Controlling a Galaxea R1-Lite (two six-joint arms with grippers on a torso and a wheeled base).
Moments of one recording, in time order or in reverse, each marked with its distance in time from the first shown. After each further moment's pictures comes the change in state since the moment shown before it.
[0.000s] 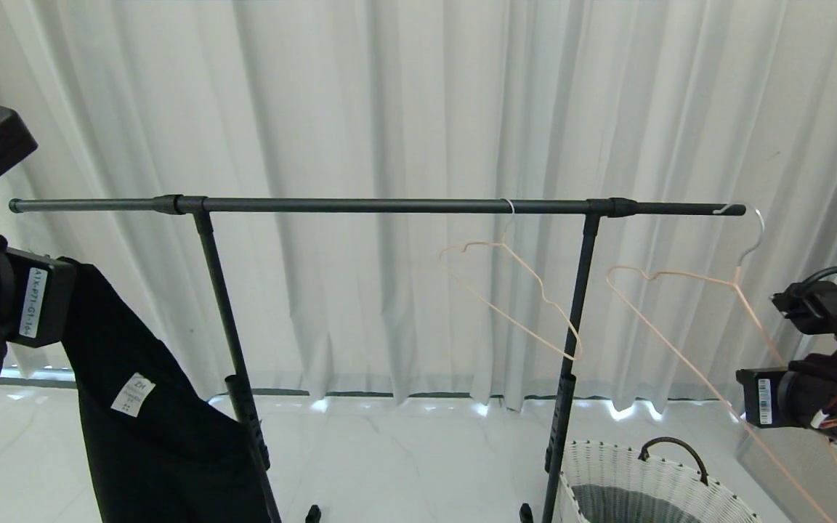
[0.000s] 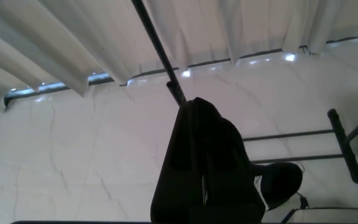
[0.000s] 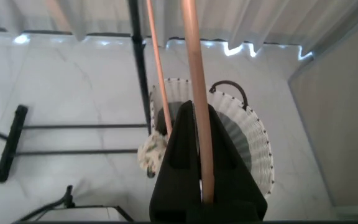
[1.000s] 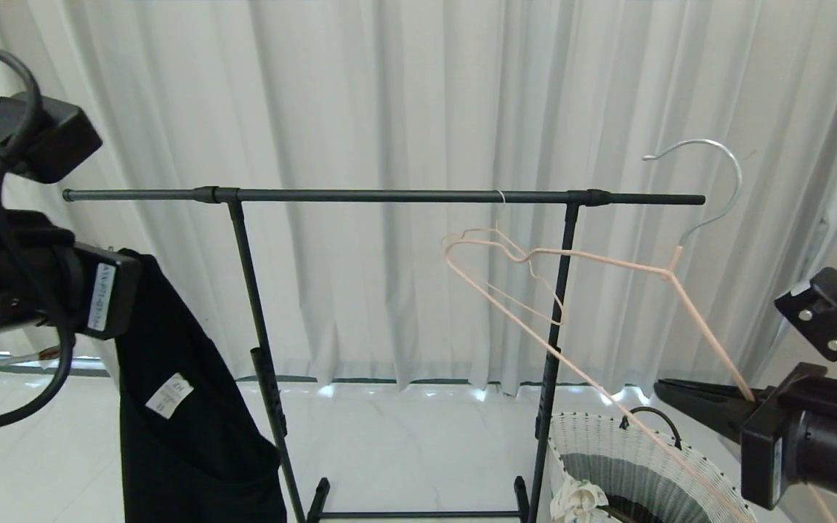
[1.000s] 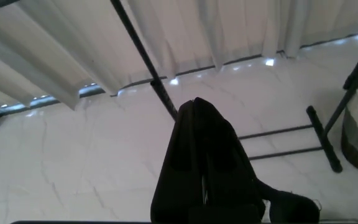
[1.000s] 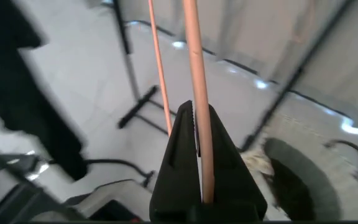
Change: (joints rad) left arm -0.155 0.058 0.020 -0.117 0.071 -0.035; right arm 0.501 -0.171 -0.058 0.041 0.139 0.025
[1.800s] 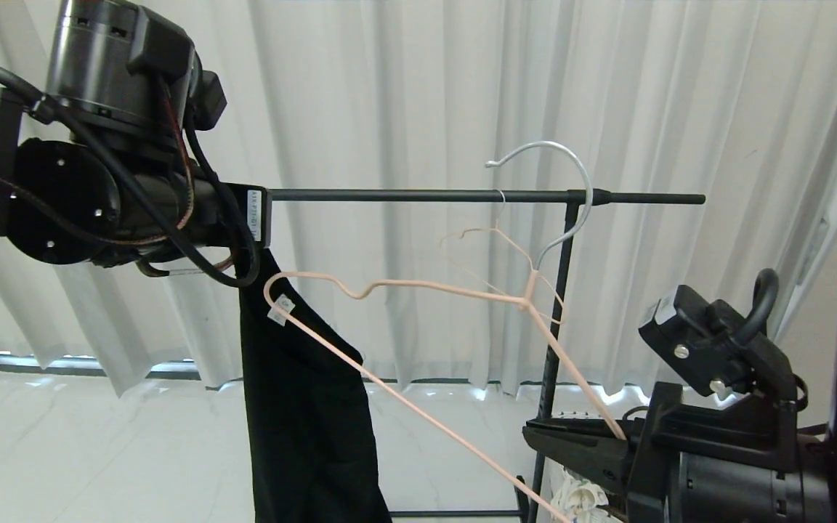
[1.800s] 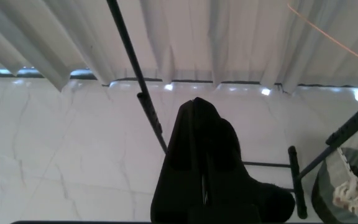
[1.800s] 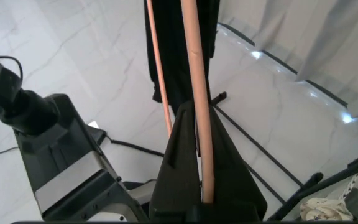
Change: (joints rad) left arm -0.085 0.333 -0.291 -0.015 0.201 -0.260; right arm 0.235 0.208 -0.082 -0.167 0.134 0.056
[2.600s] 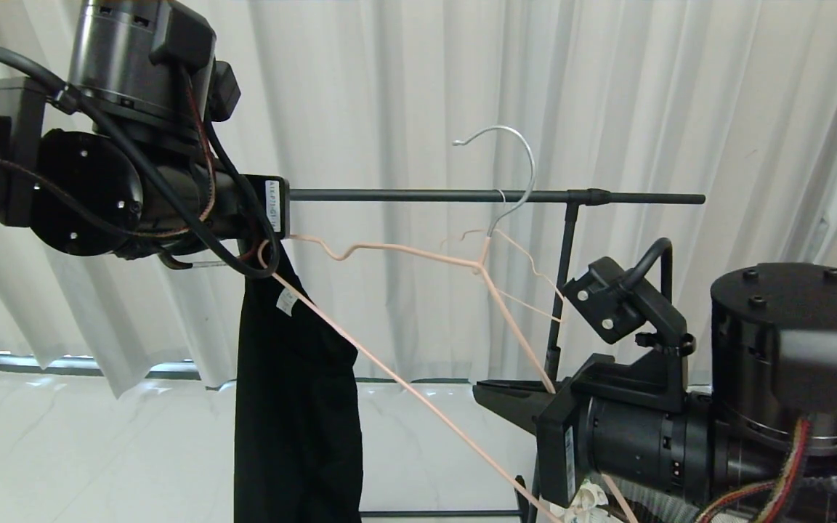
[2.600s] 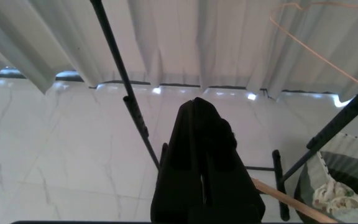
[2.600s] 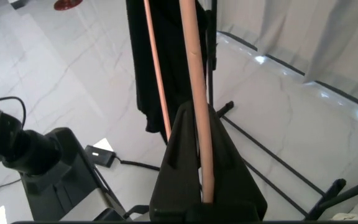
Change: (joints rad) left arm -0.037 0.022 -0.037 0.000 0.001 -0.050; right arm -0.027 0.162 -0.105 -0.093 -0.007 0.085
